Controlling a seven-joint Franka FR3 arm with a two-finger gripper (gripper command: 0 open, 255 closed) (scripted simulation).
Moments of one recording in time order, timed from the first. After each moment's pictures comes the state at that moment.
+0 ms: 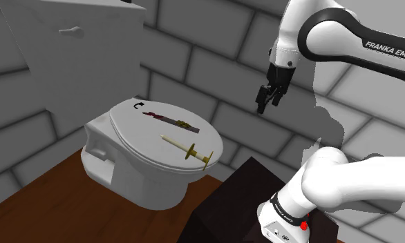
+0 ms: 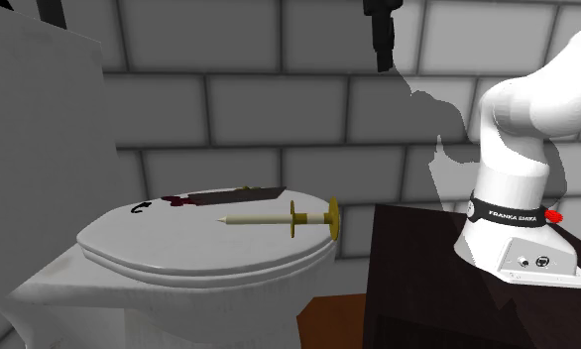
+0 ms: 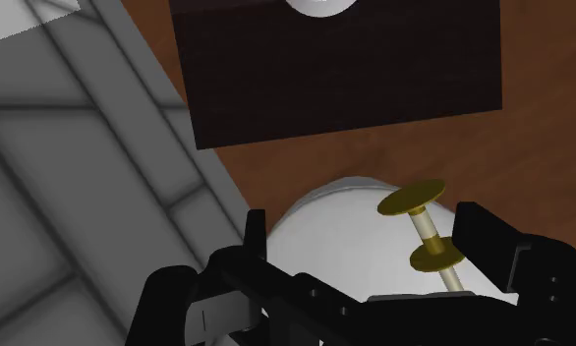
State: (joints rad) arm 0.00 -0.80 0.06 -2.41 -0.10 1.45 0.17
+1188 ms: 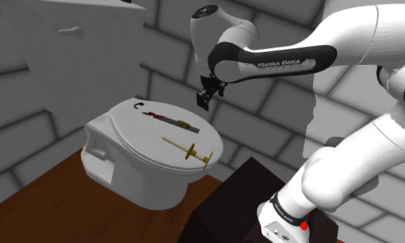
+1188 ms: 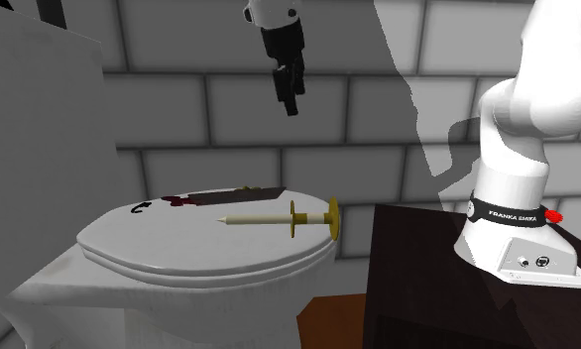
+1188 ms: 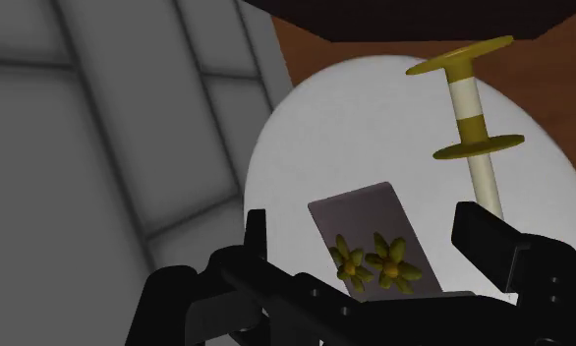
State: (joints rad) arm 0.01 -0.18 0.32 -2.13 -0.39 1.70 0.38
